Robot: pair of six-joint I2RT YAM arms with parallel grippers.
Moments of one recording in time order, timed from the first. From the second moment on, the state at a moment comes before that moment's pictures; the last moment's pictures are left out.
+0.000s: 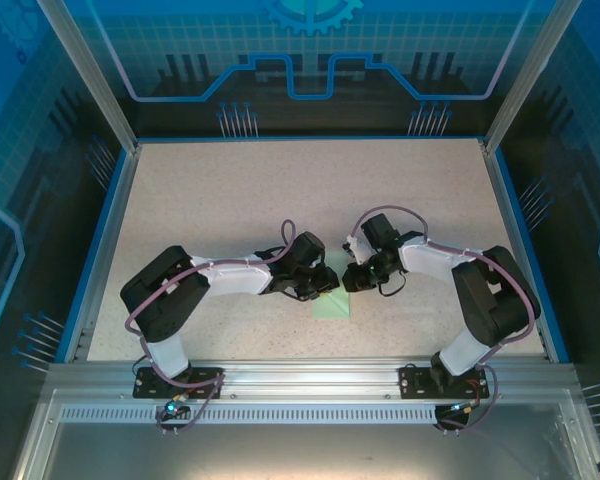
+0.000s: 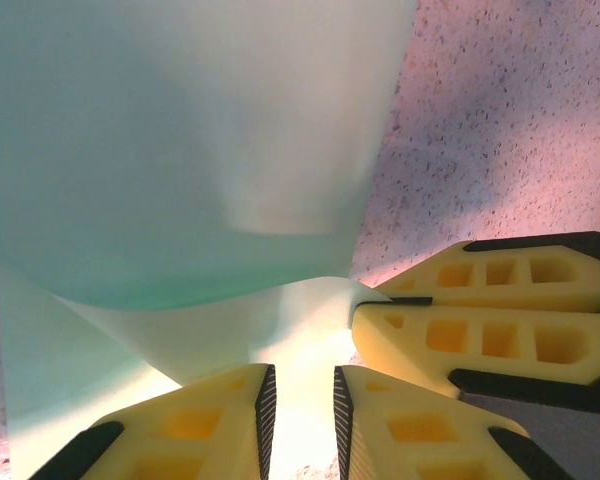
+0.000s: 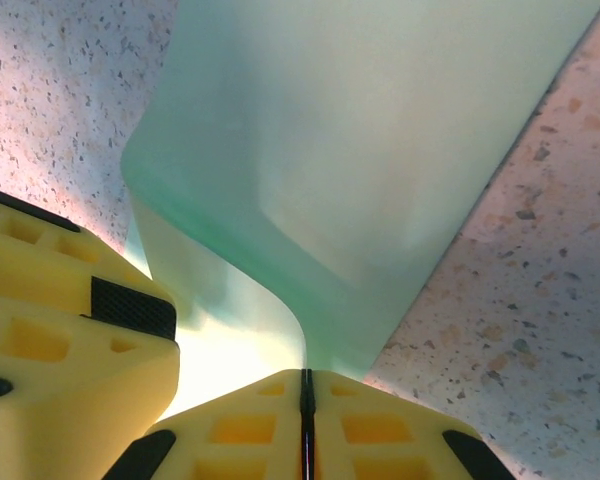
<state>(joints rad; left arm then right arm) -0.82 1.77 0.93 -0.08 0.29 -1.22 0.44 1.62 0.83 -0.51 -0.48 0.15</state>
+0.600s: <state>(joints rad) -0.82 1.79 0.93 -0.07 0.29 -1.22 0.44 1.65 0.84 -0.51 -0.50 0.15</state>
